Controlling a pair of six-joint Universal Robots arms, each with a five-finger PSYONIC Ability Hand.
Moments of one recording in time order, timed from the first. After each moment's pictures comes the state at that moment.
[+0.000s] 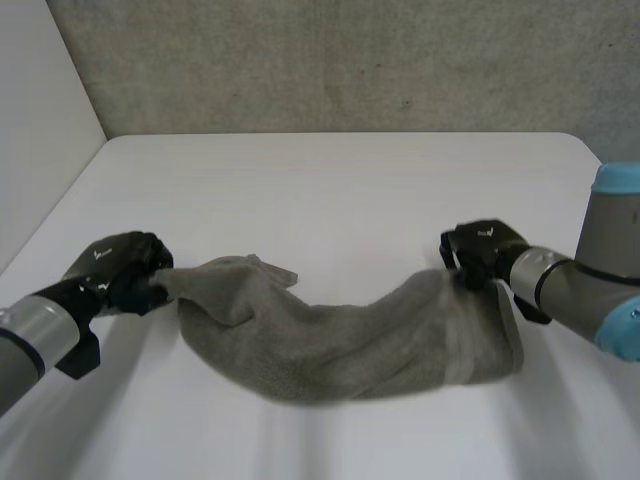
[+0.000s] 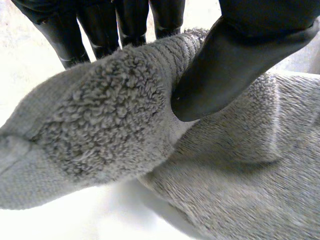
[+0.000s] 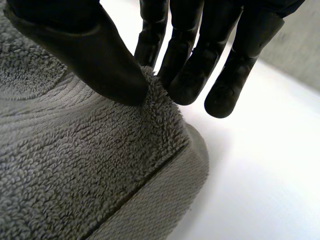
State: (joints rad) left arm 4.73 -1.69 -2.00 3.38 -1.04 3.13; right arm 1.79 -0.93 1.33 0.08 1.22 2.77; left_hand 1.30 1.35 1.35 1.36 1.14; right_hand 1.32 1.32 1.34 1.34 1.16
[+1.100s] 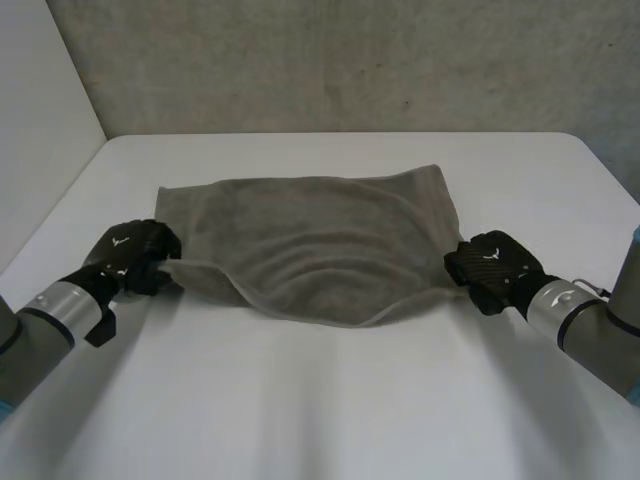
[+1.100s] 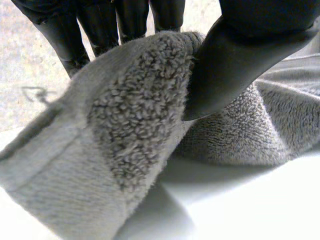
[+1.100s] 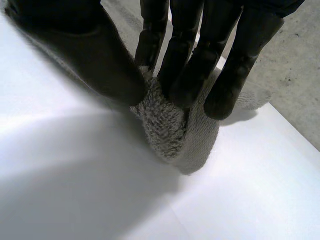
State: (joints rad) left arm 4.75 -1.98 -1.89 3.65 -0.97 3.18; right arm 1.71 -1.09 1.69 -0.20 1.06 2.50; left_hand 1.30 1.36 1.35 1.36 1.15; right_hand 1.18 1.18 1.20 1.19 1.02
